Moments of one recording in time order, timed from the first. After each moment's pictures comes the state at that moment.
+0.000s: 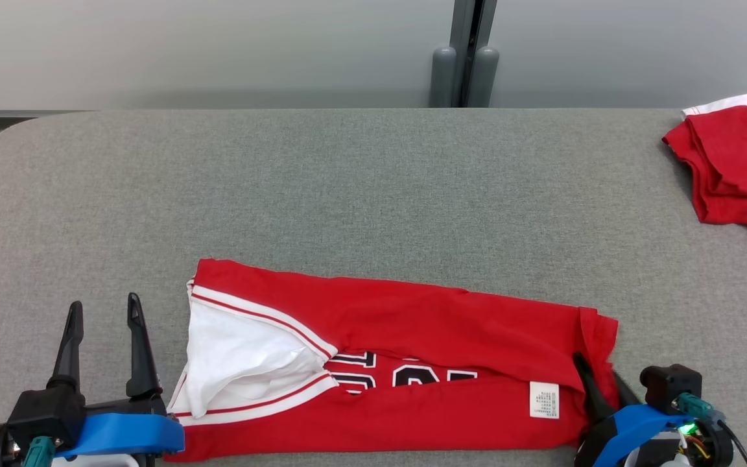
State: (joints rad) left arm -0.02 0.07 0.10 0.15 -0.12 -0.06 -0.26; right arm -0.19 -0.10 0.08 0.63 0.24 0.13 -0.19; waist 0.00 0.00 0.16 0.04
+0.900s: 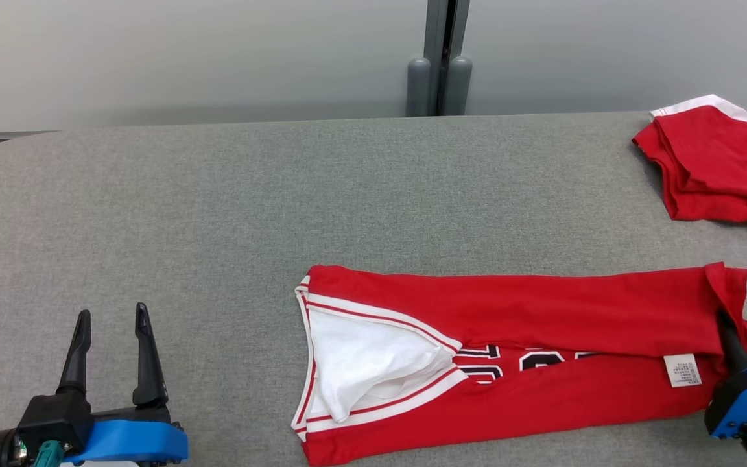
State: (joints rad) left arm -0.01 0.05 0.12 0.17 -0.08 -0.08 -0.26; right arm -0.21 -0.34 -0.08 0.57 0.26 0.13 -0.11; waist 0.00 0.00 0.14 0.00
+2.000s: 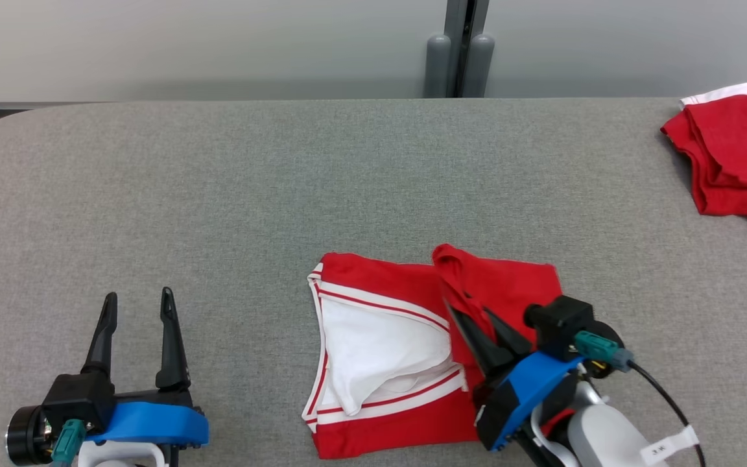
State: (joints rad) left arm -0.05 0.05 0.07 0.21 -0.09 -0.09 -0.26; right arm -0.24 -0.09 0.36 0.21 0.28 0.13 0.03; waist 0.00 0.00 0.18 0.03
